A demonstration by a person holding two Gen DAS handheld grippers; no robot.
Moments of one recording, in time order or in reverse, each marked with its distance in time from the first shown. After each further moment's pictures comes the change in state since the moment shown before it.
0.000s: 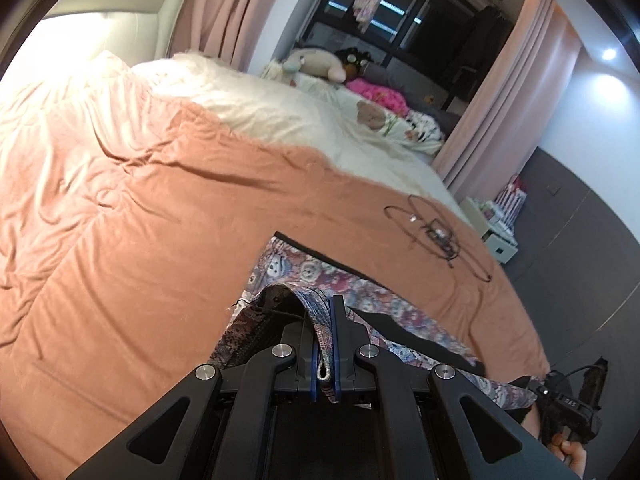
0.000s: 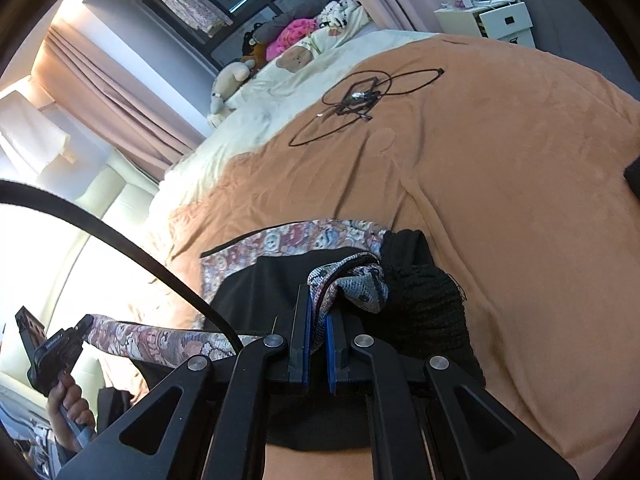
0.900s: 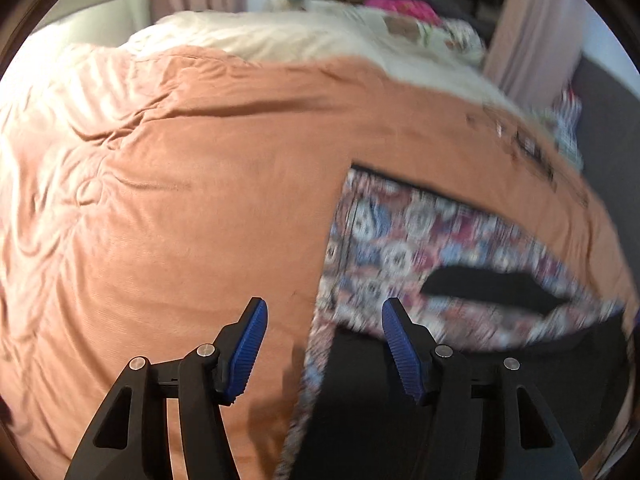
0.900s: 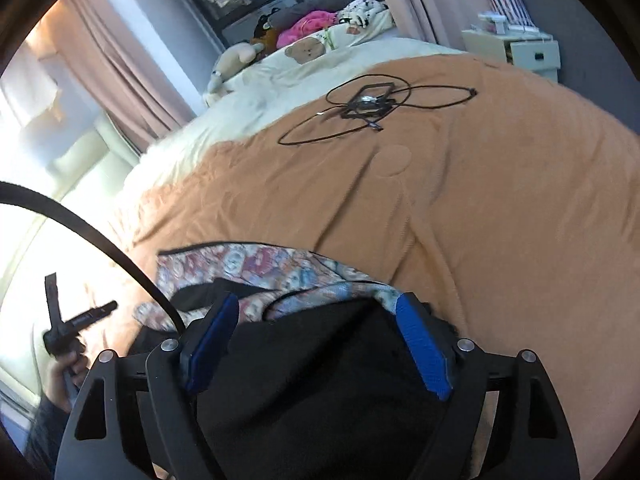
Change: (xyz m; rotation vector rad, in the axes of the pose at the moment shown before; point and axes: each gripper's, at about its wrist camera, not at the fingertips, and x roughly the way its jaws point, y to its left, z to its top) left arm 0.150 0.057 -0.001 0.224 0.264 0.222; right arm 0.055 0.025 0.028 -0.211 -0.005 -0.126
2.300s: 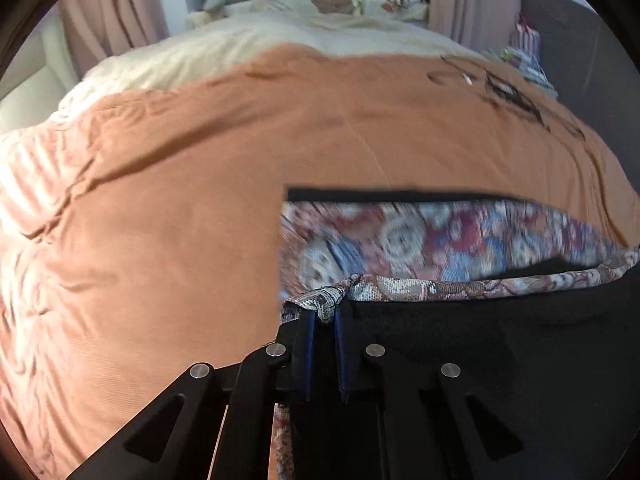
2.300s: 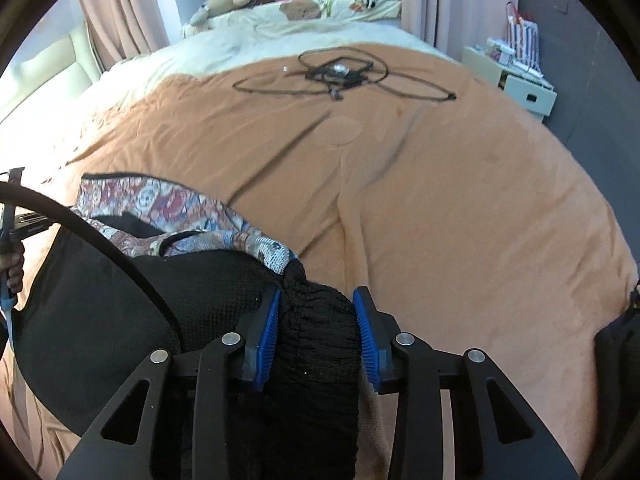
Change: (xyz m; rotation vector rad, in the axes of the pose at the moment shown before) left arm 0.057 -0.035 0.048 0.233 -0.007 -0.017; right arm 0.039 0.007 0.003 -0.215 0.107 -0.221
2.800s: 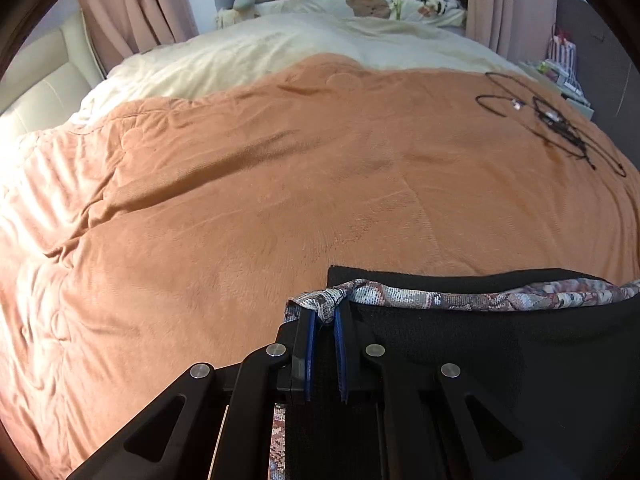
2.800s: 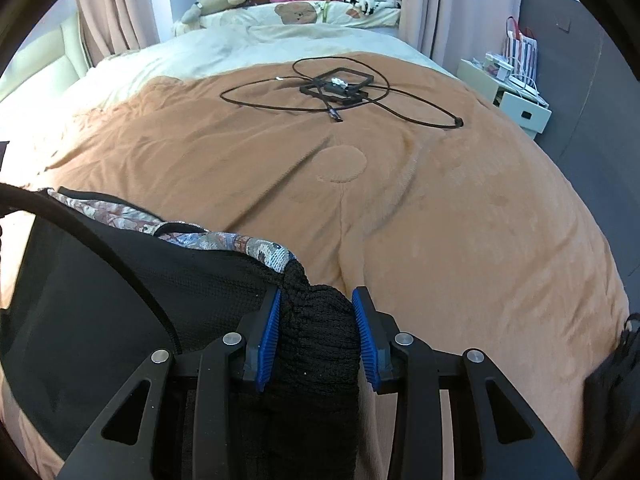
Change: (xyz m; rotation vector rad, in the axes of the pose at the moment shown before) left arm 0.032 0.006 0.049 -0.046 0.022 0.109; right arm 0.047 0.022 0.030 -0.050 0.027 -0.092
